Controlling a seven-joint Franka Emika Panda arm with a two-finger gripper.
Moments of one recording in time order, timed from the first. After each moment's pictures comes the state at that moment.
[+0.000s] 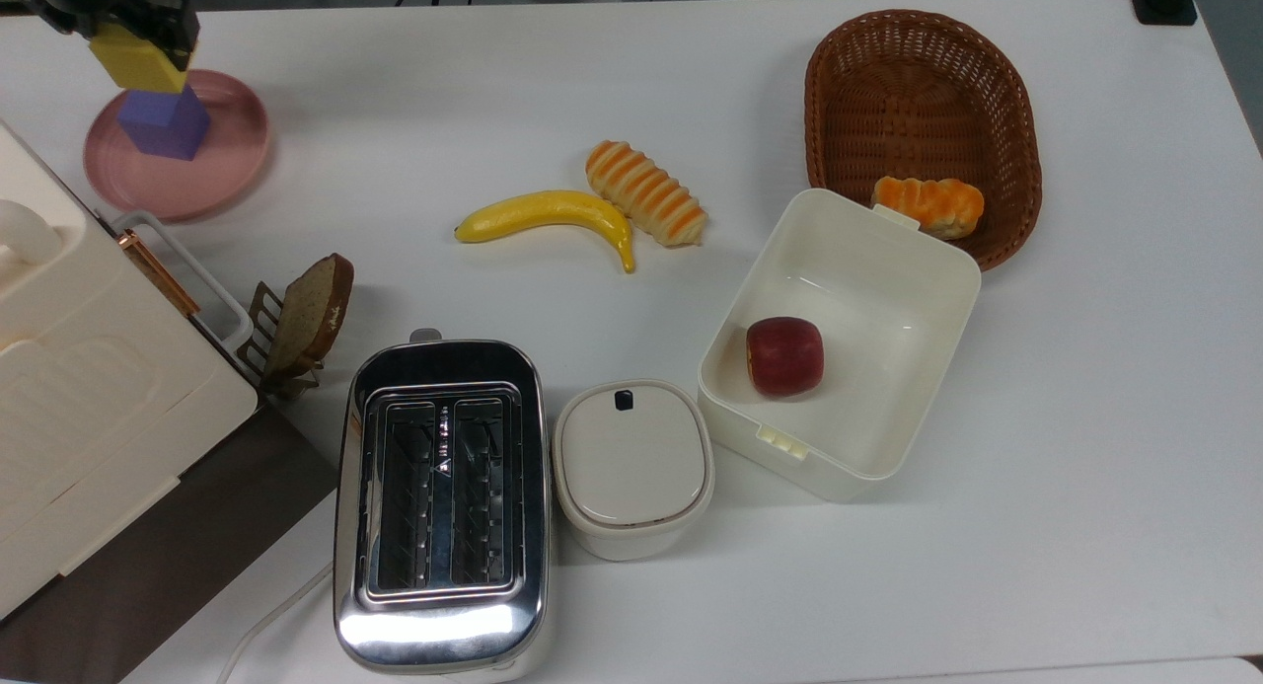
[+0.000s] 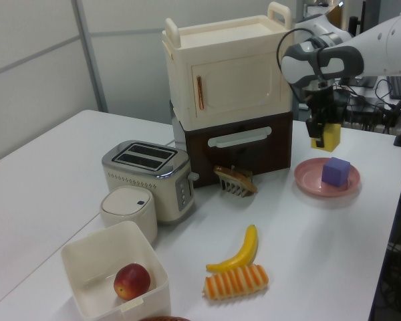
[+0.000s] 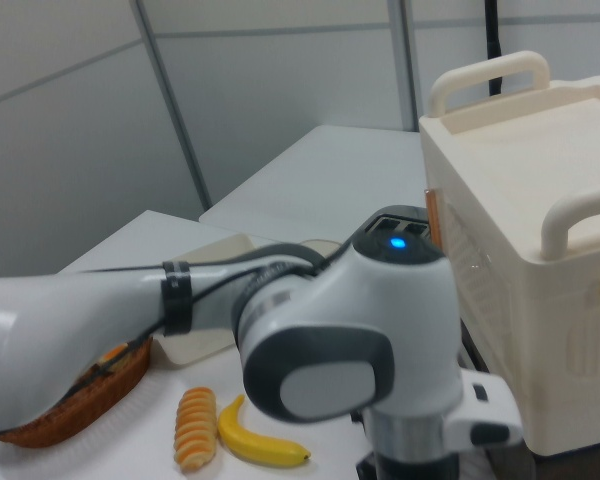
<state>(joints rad) 0.09 0.27 -0.77 -1.71 0.02 1.81 -0.56</state>
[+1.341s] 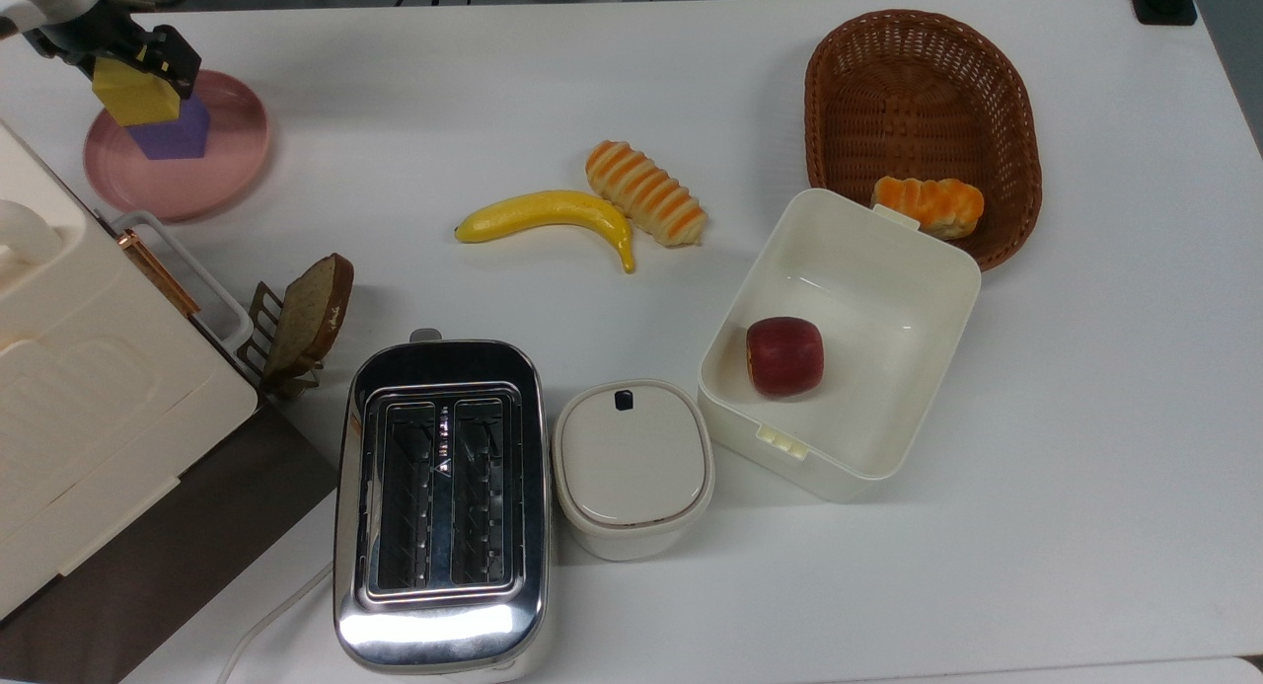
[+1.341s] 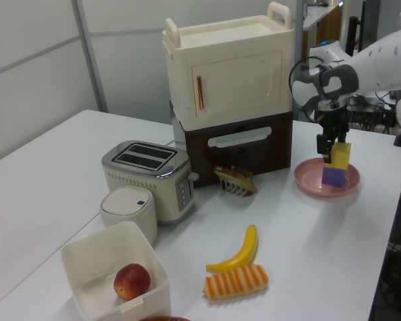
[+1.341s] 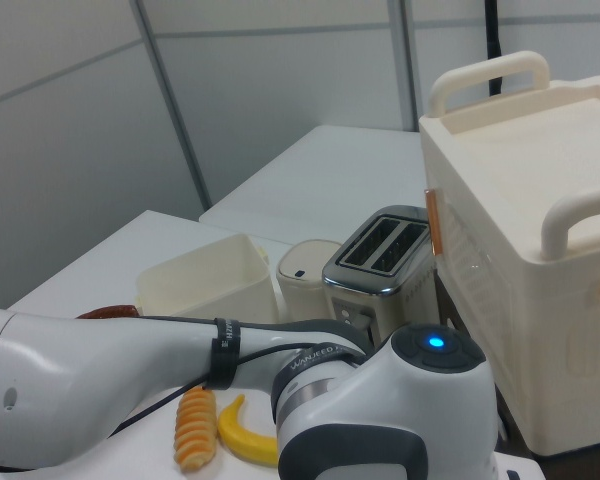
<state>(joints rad) 0.02 0.35 -0.77 -1.80 0.08 1.98 -0.62</state>
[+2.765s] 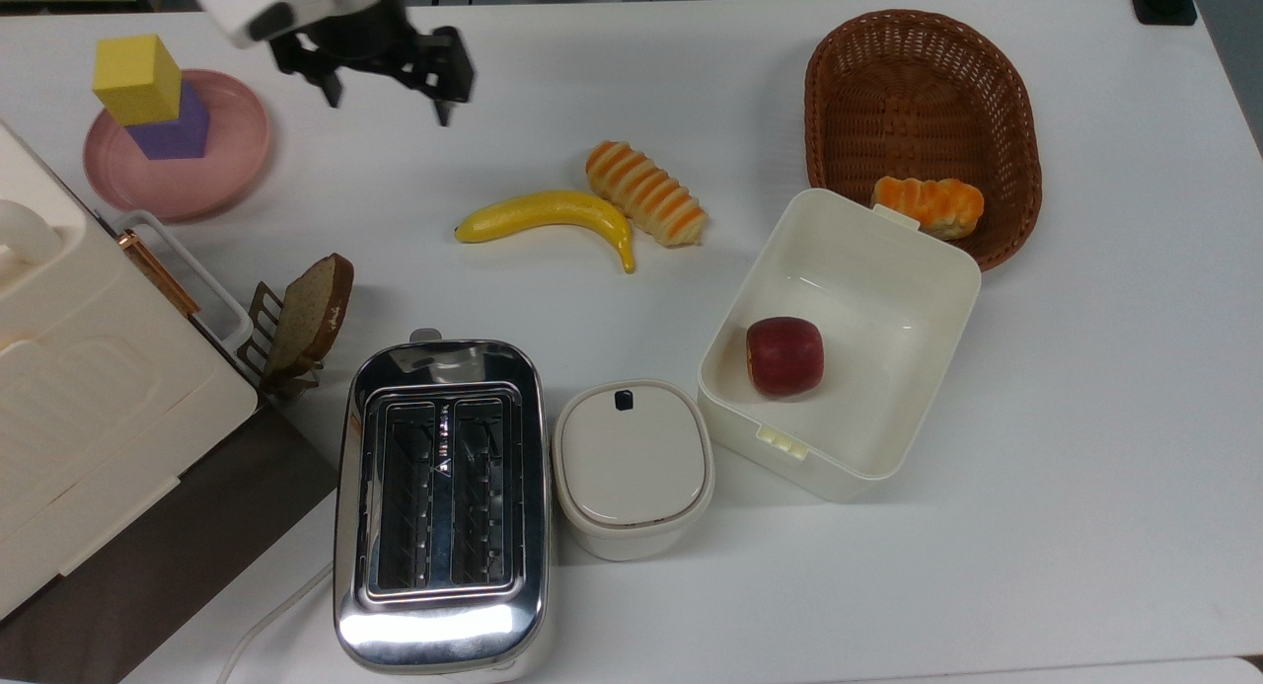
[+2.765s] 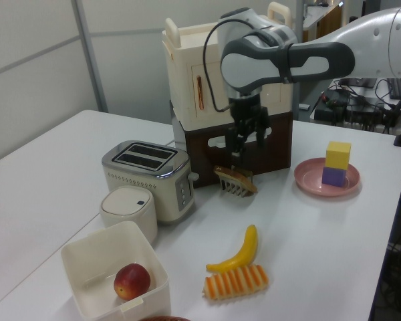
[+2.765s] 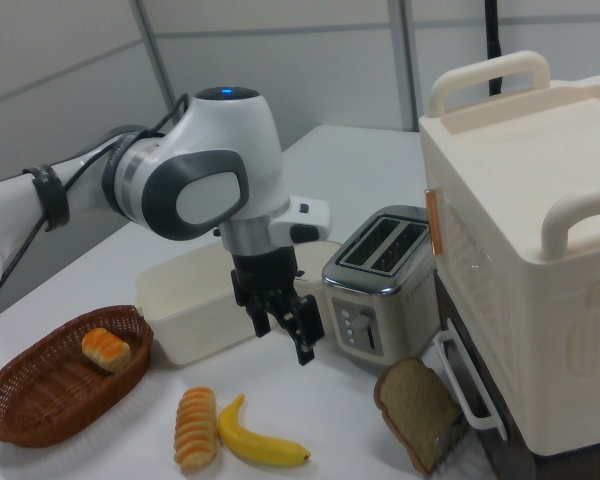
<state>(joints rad) 0.10 0.16 -0.27 -1.60 0.00 1.68 -0.02</state>
